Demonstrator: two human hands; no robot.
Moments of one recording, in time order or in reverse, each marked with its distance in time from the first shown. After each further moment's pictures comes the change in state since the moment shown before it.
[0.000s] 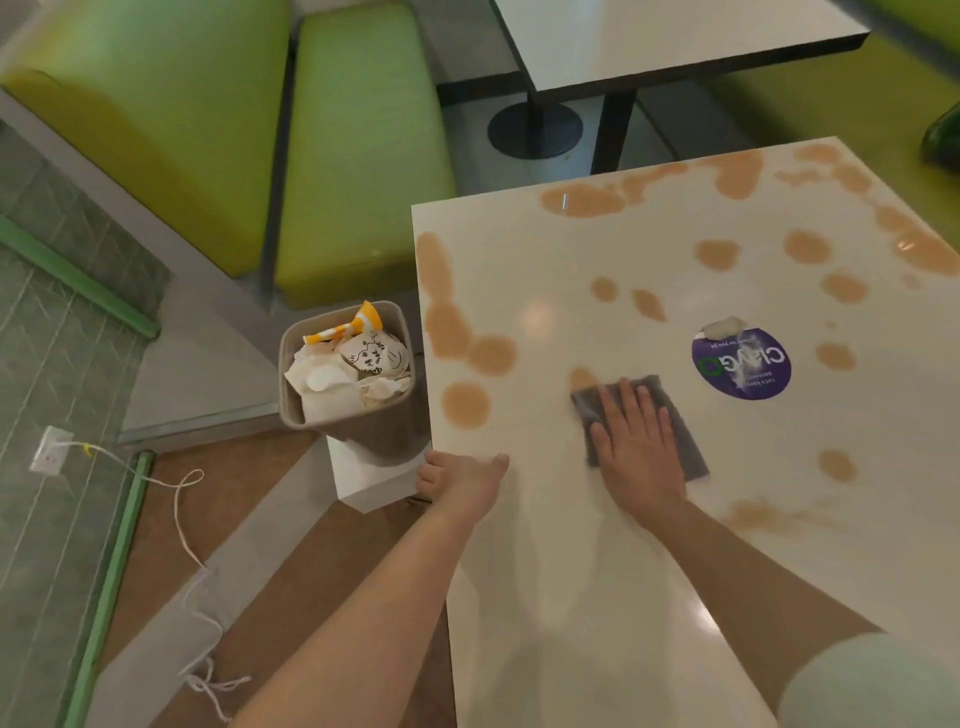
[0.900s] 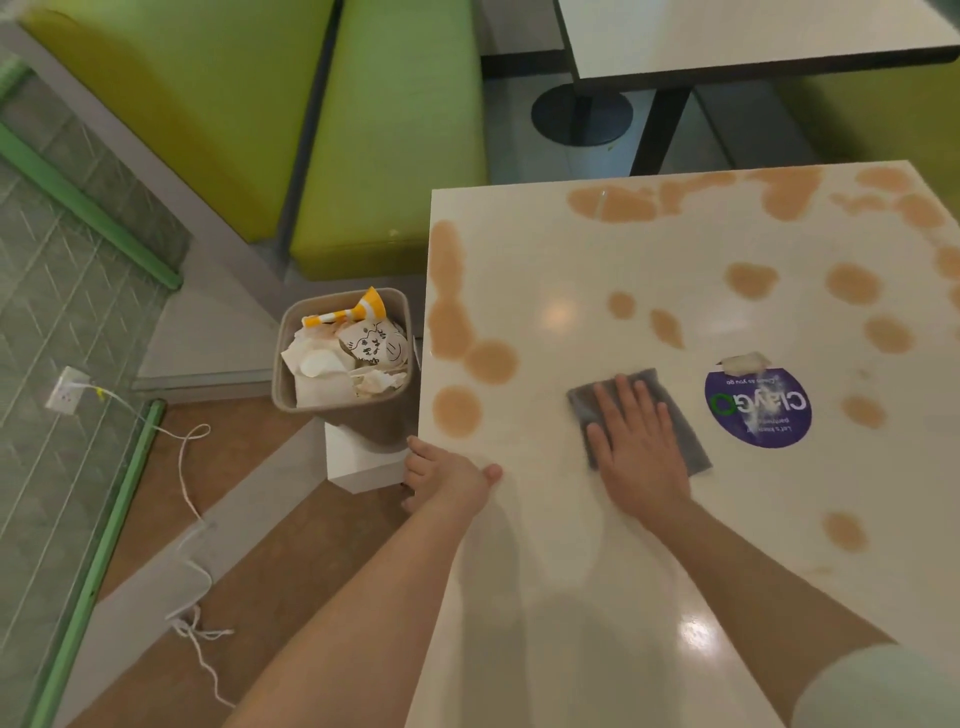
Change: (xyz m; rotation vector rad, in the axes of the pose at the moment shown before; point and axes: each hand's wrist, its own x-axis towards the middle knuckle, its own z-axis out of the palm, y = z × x) left_hand -0.001 0.025 0.002 0.092 0.037 -0.074; right_hand 0.049 0.019 -0.017 -0.036 -0.069 -0.179
